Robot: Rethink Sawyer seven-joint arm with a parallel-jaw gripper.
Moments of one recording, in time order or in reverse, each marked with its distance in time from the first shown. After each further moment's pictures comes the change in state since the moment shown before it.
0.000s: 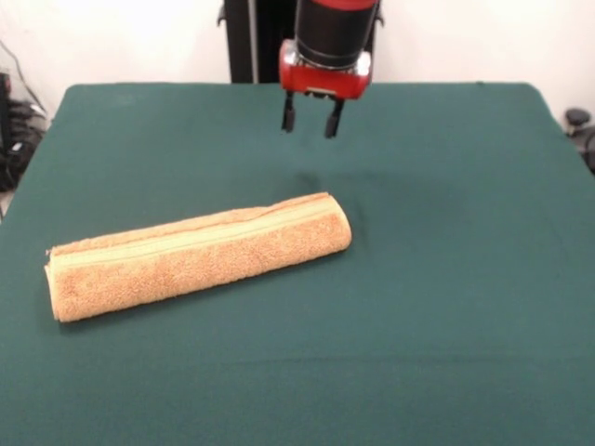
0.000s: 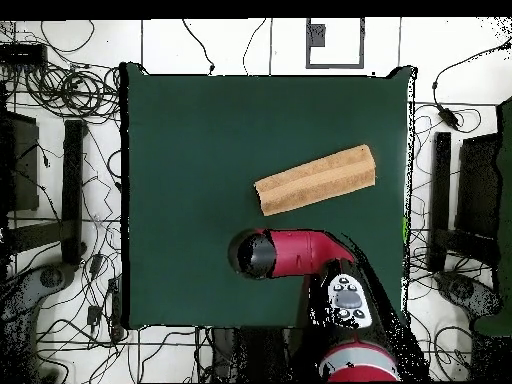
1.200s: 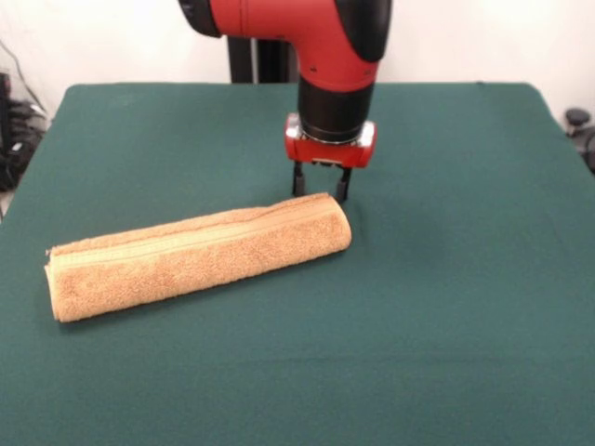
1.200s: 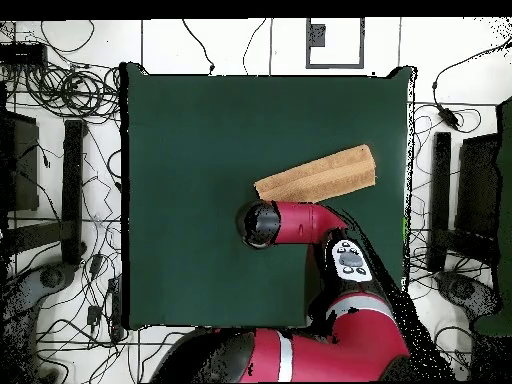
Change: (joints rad) arm -0.042 0.170 0.061 -0.177 0.070 0.014 0.000
